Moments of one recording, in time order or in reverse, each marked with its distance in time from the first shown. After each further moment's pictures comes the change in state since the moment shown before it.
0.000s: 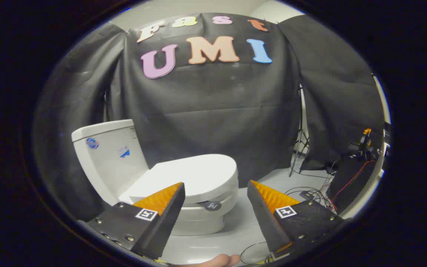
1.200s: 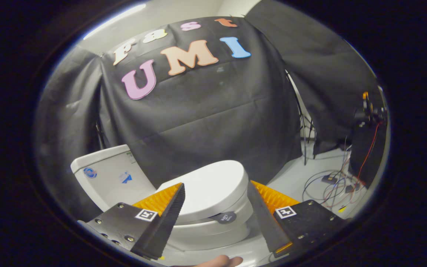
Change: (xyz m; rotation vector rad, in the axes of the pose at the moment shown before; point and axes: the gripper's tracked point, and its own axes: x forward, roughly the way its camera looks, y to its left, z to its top) arm 0.064 0.008 -0.038 0.316 -0.021 0.049
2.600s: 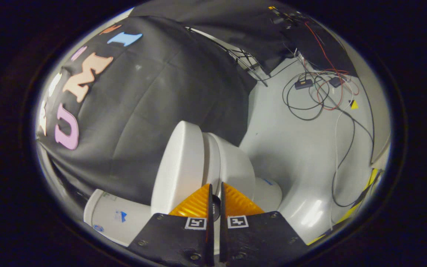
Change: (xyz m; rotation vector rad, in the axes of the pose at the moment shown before) arm 0.074 -0.060 -0.122 0.608 0.252 -0.313
